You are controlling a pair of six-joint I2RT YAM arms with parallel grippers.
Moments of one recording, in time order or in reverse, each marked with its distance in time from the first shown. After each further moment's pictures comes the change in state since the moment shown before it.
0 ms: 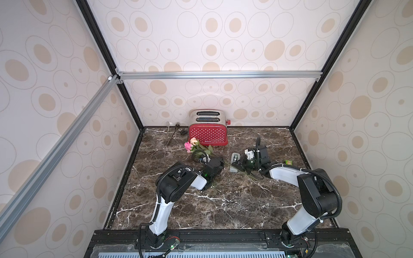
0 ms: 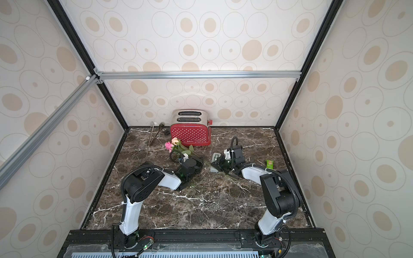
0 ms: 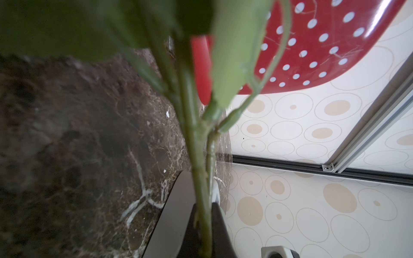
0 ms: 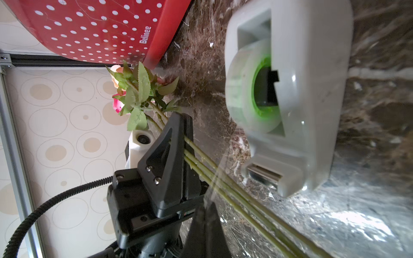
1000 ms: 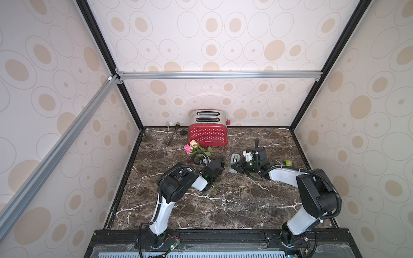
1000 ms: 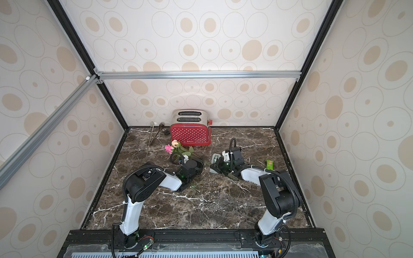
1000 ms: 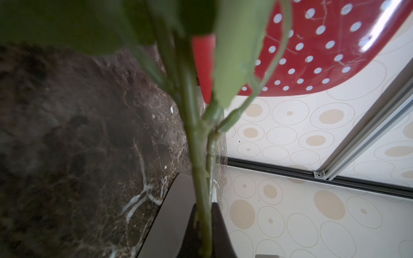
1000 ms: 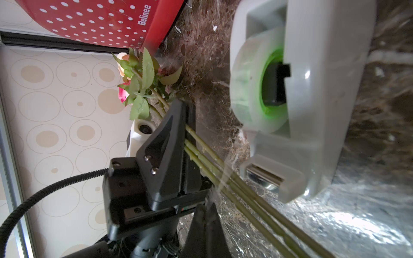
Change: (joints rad) left arm -0.016 0.021 -0.002 0.027 -0.023 -0.068; right arm 0.019 0.000 -0.032 0.034 -0.010 -0.043
